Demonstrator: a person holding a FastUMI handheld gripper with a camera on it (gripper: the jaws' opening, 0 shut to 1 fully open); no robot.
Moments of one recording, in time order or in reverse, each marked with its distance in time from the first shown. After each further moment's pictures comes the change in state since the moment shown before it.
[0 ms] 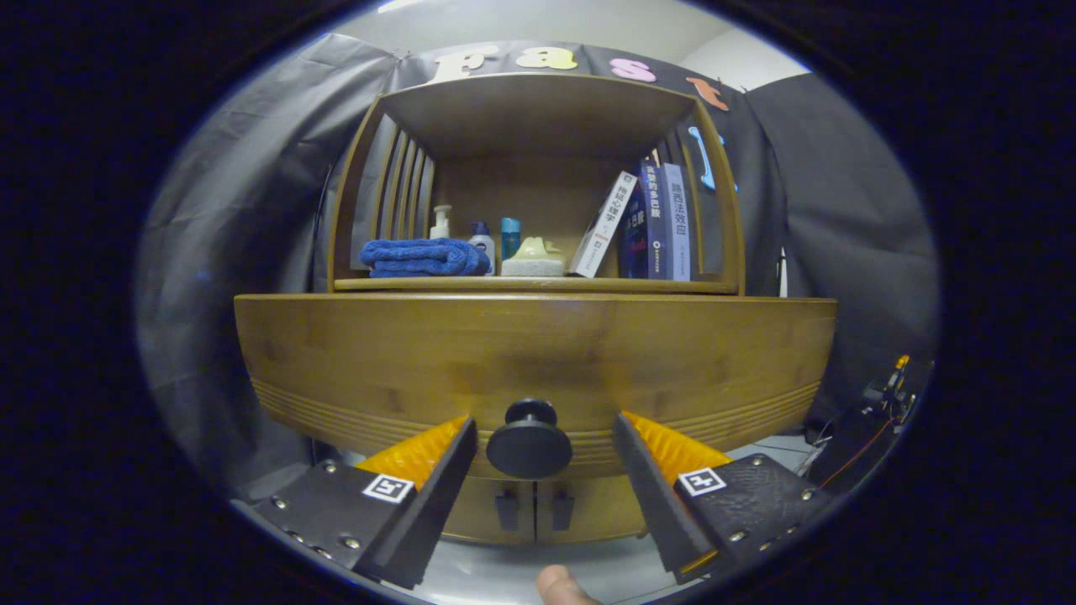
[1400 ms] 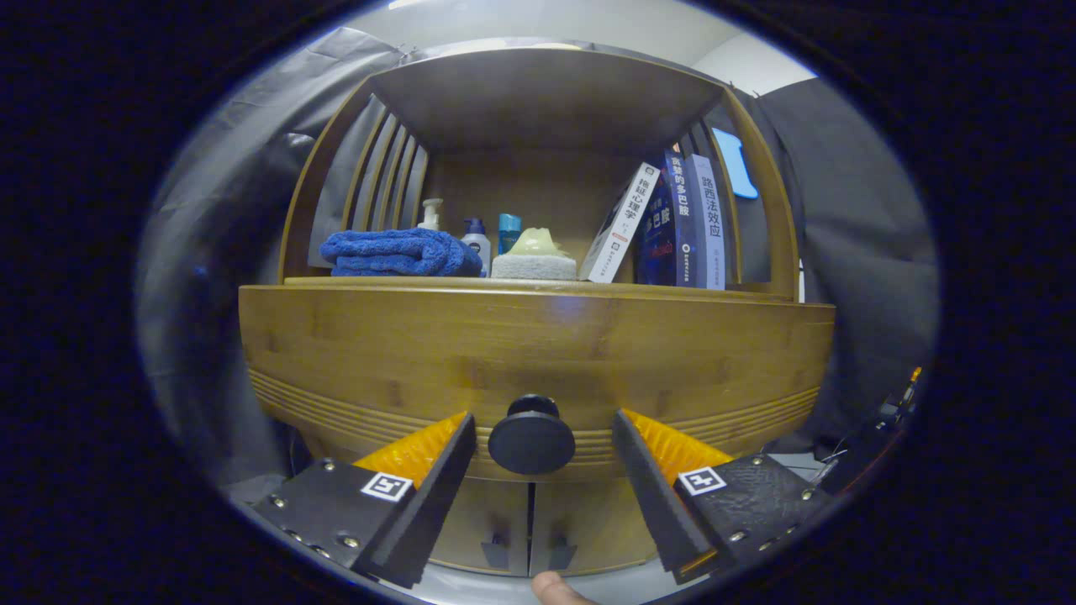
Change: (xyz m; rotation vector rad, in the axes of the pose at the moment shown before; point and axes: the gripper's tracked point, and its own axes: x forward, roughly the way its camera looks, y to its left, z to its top) arm 0.081 0.008 0.005 -0.007 -0.048 -0.003
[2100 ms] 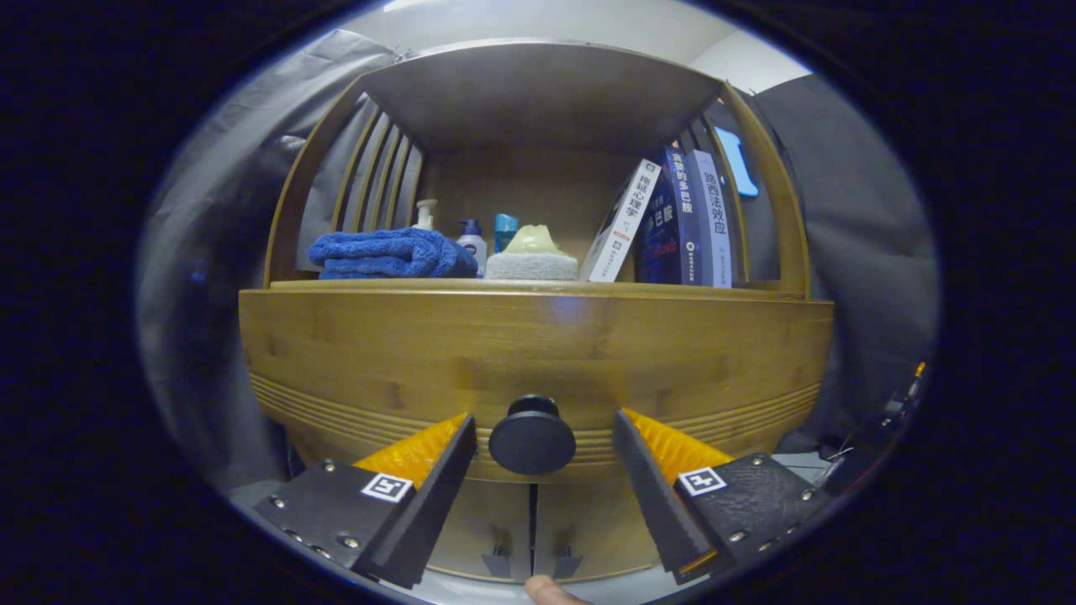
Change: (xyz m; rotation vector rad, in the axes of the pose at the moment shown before) arm 0.018 0.004 0.000 0.009 0.002 -0.006
